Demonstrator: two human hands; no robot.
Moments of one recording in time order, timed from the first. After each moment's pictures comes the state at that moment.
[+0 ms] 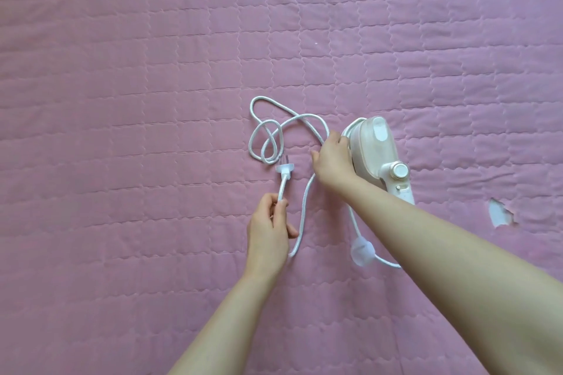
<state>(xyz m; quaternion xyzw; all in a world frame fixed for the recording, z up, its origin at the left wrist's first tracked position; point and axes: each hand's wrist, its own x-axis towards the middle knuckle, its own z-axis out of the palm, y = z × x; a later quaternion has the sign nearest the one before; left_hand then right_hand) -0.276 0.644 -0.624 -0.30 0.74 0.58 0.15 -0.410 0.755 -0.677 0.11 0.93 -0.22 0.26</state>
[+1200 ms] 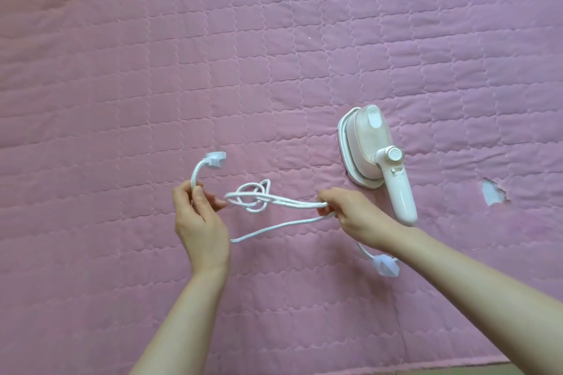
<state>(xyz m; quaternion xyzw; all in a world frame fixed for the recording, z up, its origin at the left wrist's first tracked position) -0.268 0.576 -0.600 -0.35 0.79 0.49 -0.13 -0.308 0.813 -0.636 -0.15 0.86 -0.36 0.33</state>
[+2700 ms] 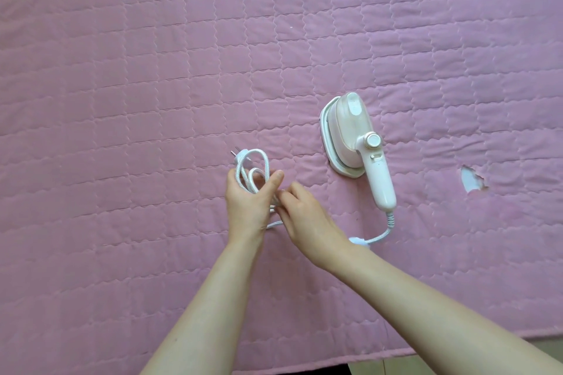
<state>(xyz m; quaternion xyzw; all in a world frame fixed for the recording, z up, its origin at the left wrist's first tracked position) -0.281 0.653 -0.616 -0.38 0.66 0.65 0.05 -0.266 0.762 -0.620 -0.13 0.90 -0.35 0.23</state>
